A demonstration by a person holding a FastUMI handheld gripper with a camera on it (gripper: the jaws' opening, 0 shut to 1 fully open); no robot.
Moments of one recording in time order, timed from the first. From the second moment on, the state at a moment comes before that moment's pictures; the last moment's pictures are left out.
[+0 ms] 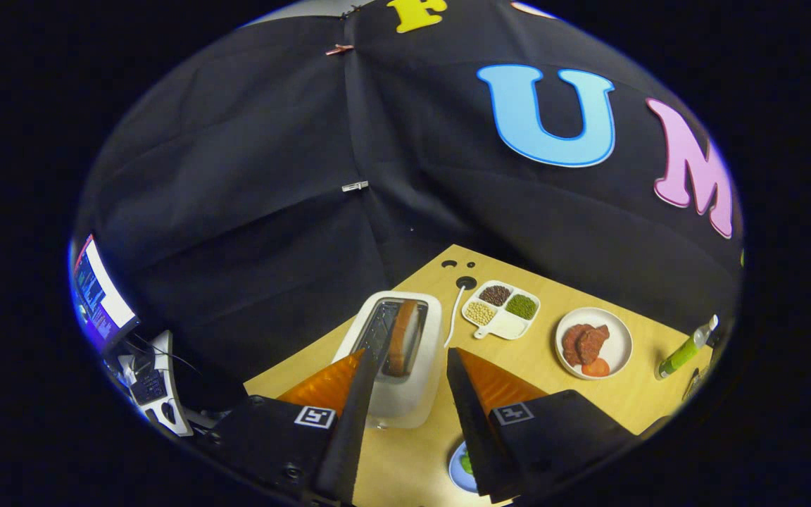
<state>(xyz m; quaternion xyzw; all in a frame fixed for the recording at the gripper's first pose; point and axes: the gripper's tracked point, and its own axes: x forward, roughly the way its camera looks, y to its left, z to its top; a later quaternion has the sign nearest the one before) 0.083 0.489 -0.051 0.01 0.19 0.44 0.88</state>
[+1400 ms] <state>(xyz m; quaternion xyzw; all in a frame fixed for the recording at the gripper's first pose) 0.112 0.523 -0.006 0.05 0.21 0.42 0.88</state>
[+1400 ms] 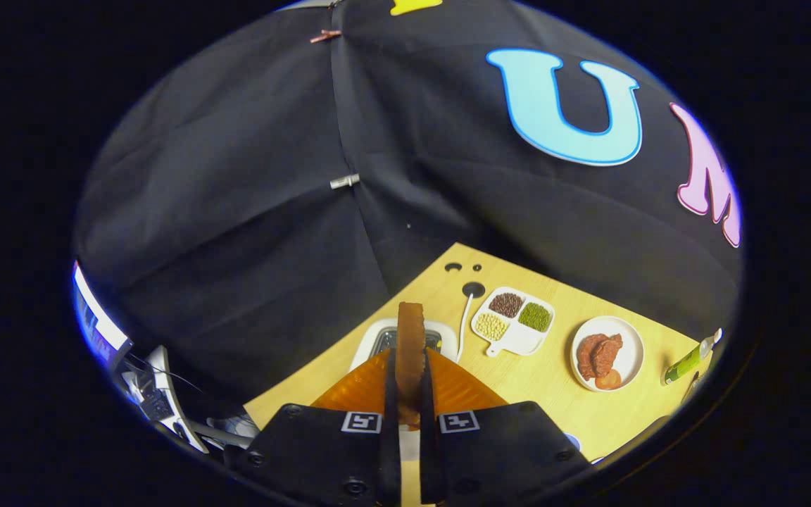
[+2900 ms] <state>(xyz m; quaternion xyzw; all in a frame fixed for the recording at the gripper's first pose) 0.100 0.341 -0.244 0.27 0.33 0.25 0.87</state>
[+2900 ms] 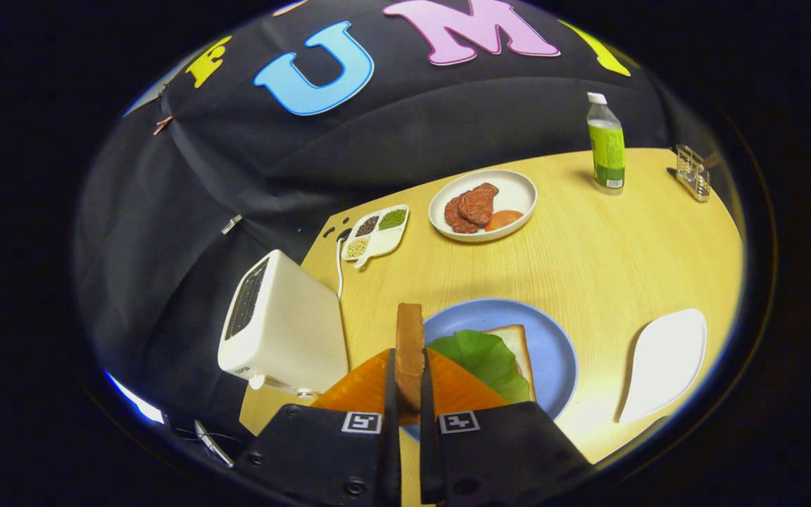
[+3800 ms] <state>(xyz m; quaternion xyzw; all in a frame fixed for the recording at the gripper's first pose) 0.128 0.292 -0.324 0.16 0.33 0.22 0.90</state>
